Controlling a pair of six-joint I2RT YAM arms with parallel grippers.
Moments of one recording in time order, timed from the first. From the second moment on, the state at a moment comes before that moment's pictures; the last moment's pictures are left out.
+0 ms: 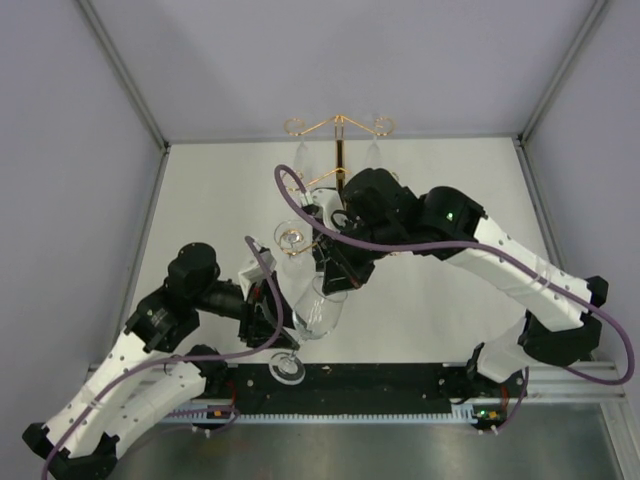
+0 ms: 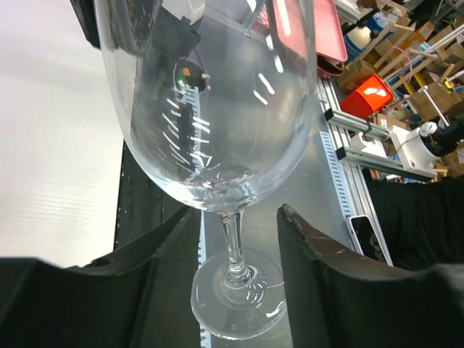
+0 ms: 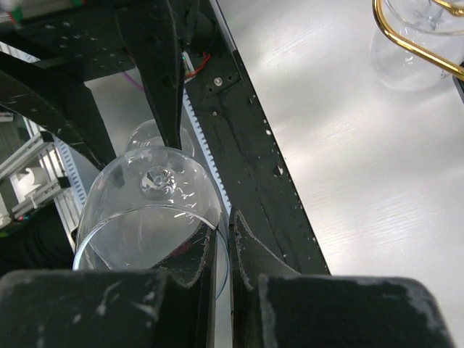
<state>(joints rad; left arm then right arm) -0.64 0.62 0.81 -0.51 1.14 -0.25 1.11 1.51 1.92 -1.20 -0.35 0.25</state>
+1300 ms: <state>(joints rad) -0.64 0.79 0.95 -0.46 0.78 -0.25 0.33 1.20 1.32 -1.06 0.33 0.39</state>
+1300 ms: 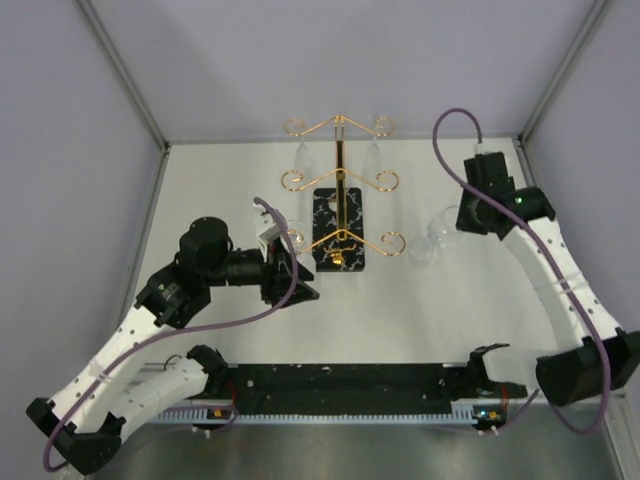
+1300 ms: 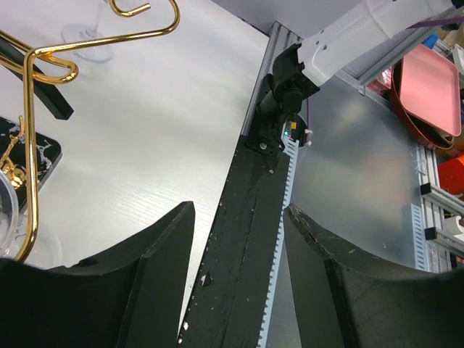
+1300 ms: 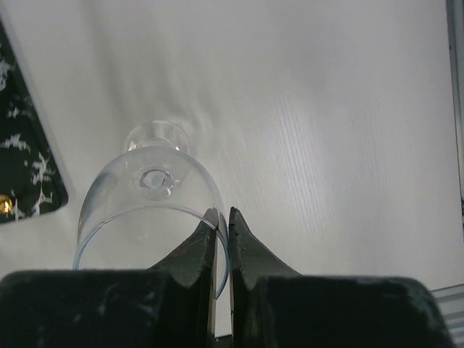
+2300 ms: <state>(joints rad) -0.64 0.87 1.00 -0.52 0.69 -0.23 -0.21 2.20 2.34 -1.14 0.28 0.38</state>
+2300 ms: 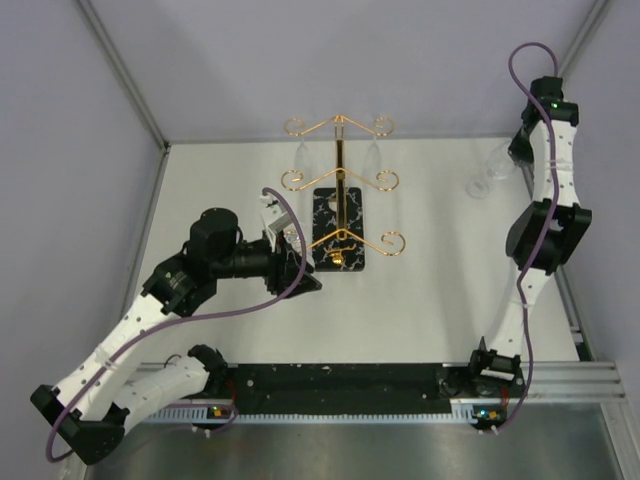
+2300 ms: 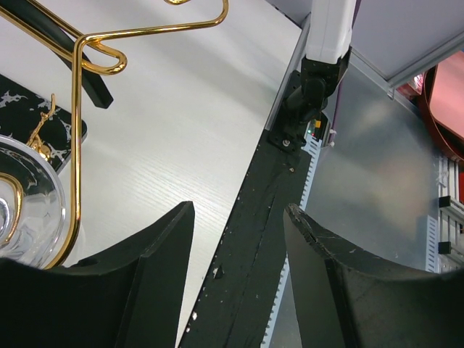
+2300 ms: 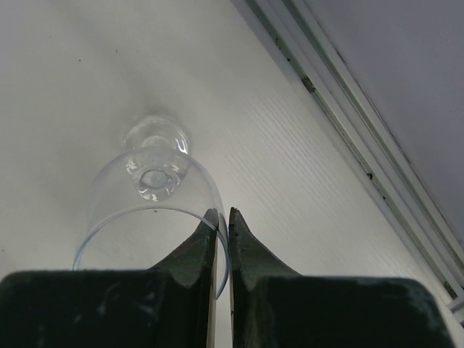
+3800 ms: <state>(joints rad) -0.64 0.91 1.00 -0.53 0.70 -0.23 -0.15 2.20 2.38 -1.15 0.38 0.29</state>
